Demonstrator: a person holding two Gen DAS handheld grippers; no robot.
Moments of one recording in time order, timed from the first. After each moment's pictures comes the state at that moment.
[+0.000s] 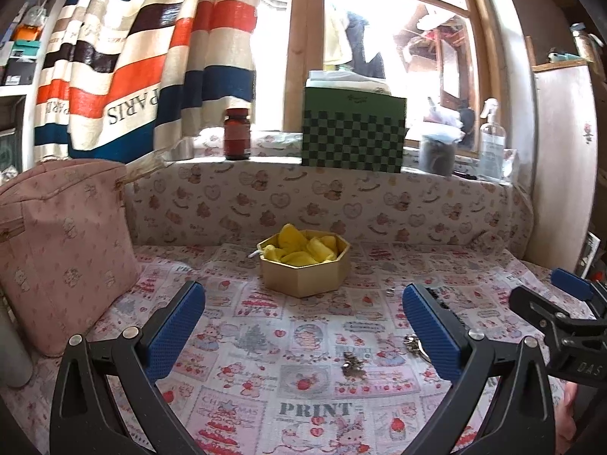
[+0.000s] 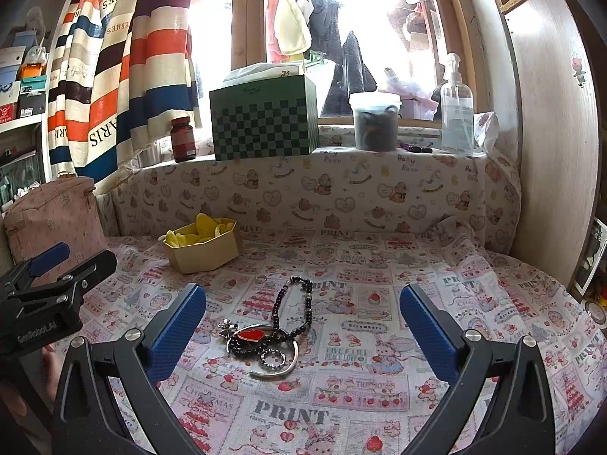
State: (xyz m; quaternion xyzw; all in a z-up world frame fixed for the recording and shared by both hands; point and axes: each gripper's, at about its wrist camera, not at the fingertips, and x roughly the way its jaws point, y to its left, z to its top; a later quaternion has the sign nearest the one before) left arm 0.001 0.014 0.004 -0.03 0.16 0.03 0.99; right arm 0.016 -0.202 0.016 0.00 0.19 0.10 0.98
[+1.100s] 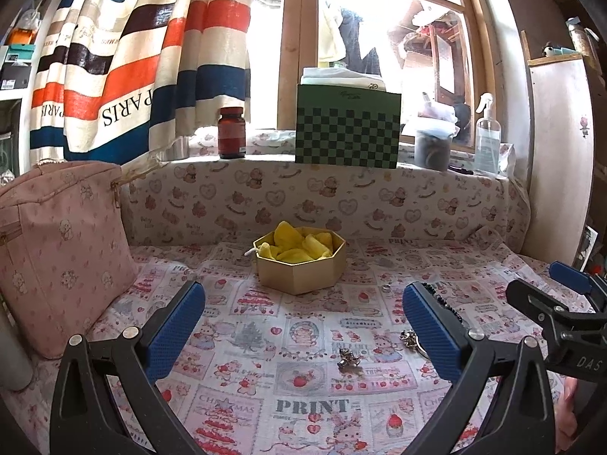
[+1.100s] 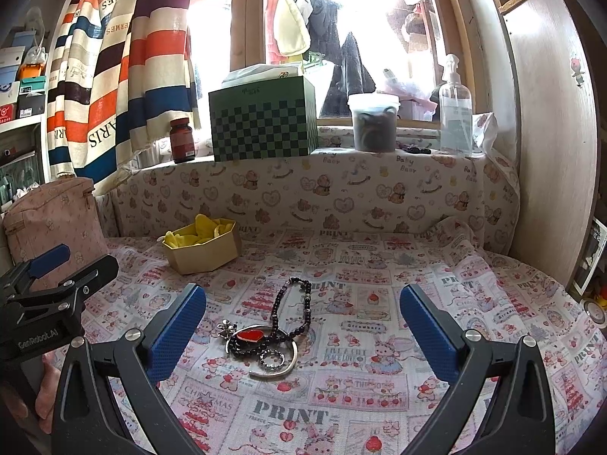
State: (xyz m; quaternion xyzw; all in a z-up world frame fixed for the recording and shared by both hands) left arm 0.002 0.008 -0.001 -0.02 0.16 0.02 0.99; right arm 0.016 -0.203 0.017 0.00 0.20 0.10 0.98
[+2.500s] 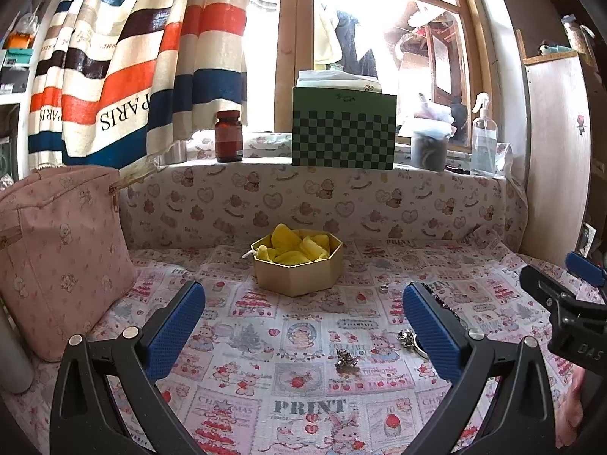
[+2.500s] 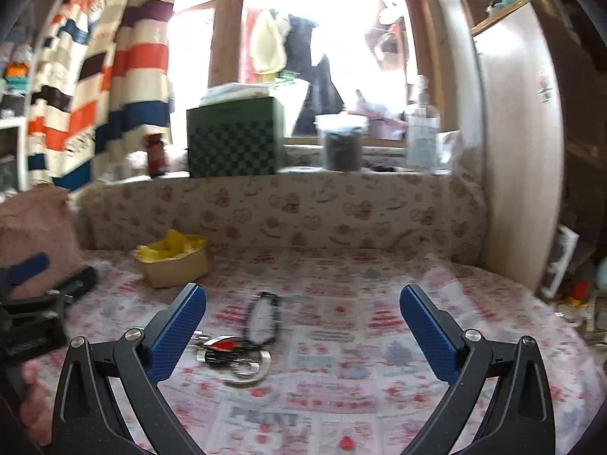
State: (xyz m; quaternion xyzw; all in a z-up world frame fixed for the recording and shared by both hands) left arm -0.002 0.008 -0.001 -0.02 0.16 0.02 0.99; right arm 0.002 -0.210 0.021 -0.02 0.16 0.02 0.99
